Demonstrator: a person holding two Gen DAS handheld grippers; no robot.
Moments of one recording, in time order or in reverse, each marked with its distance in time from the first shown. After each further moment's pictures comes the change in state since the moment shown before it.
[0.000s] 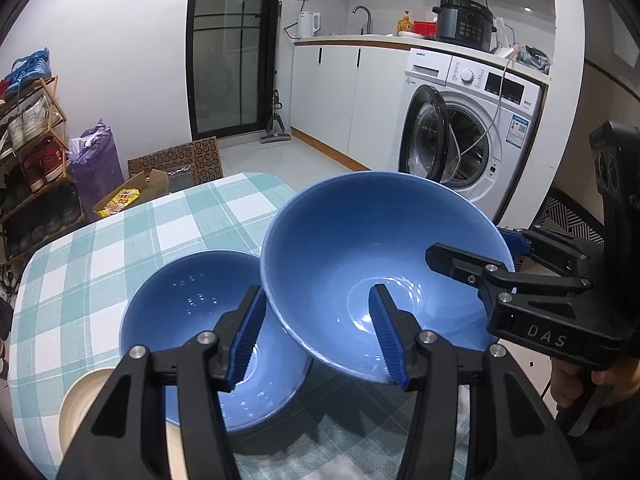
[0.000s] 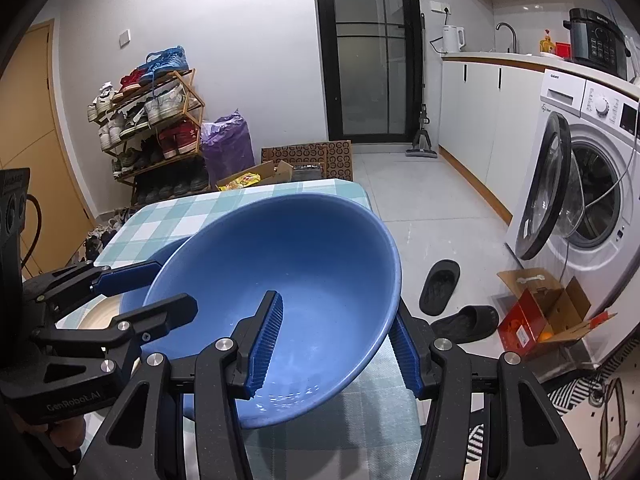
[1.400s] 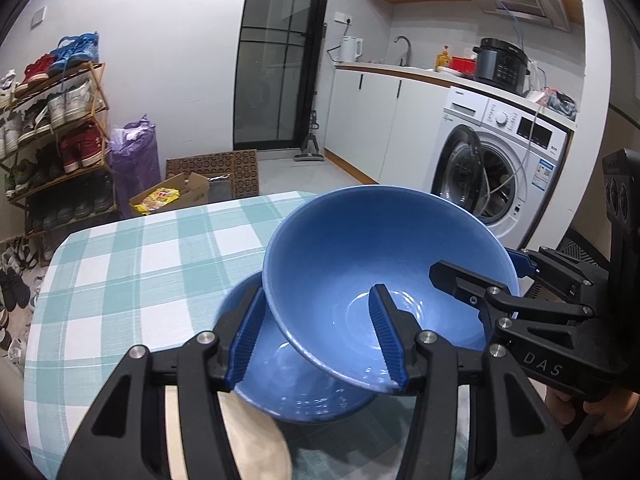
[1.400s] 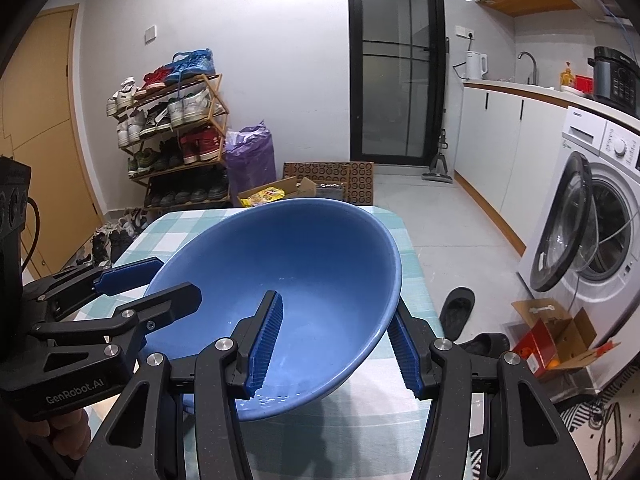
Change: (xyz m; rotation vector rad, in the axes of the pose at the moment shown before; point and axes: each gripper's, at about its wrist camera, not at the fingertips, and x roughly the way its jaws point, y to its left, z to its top) left arm -0.040 0.072 -0.007 -0.117 -0.084 0.073; right arm 0.003 0.091 0.028 -0.082 -0.047 0.023
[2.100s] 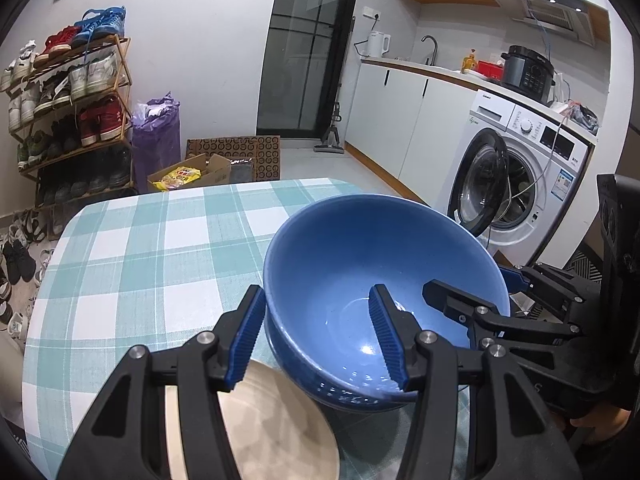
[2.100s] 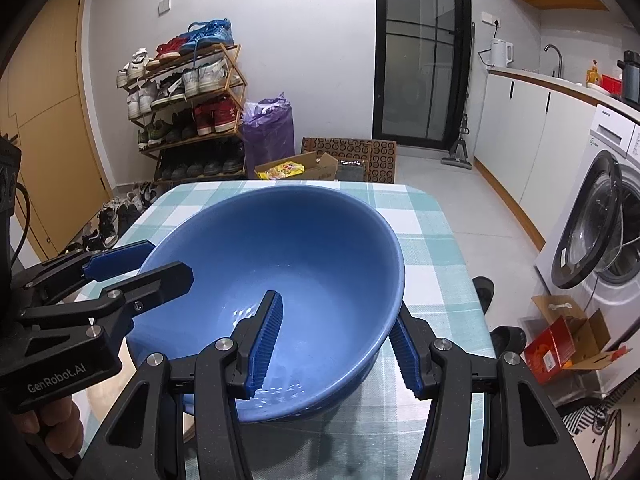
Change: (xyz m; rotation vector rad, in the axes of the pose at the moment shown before) left arm 0.009 0.041 -0.016 -0.071 0.028 0.034; right arm 0.057 0.049 -0.002 -0.041 0.087 0.031
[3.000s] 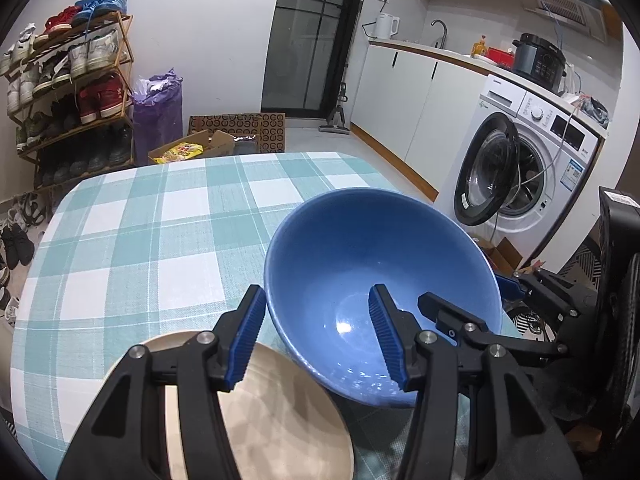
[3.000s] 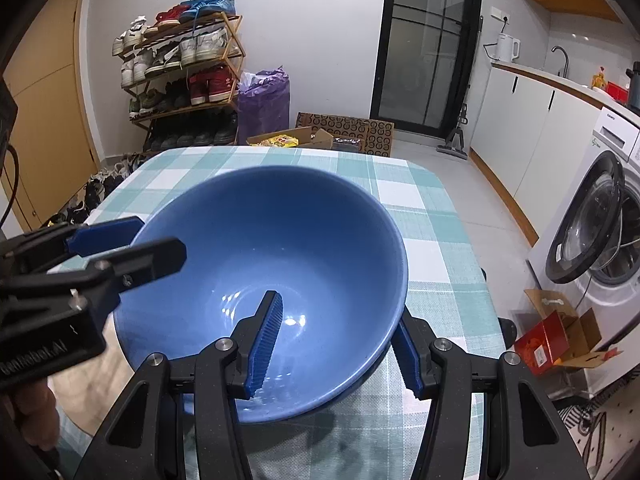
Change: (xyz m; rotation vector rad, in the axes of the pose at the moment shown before) left arm 0.025 0.008 -0.015 -0.018 0.074 0.006; right arm 0.042 0.011 -0.024 -0.051 0.065 -0.050
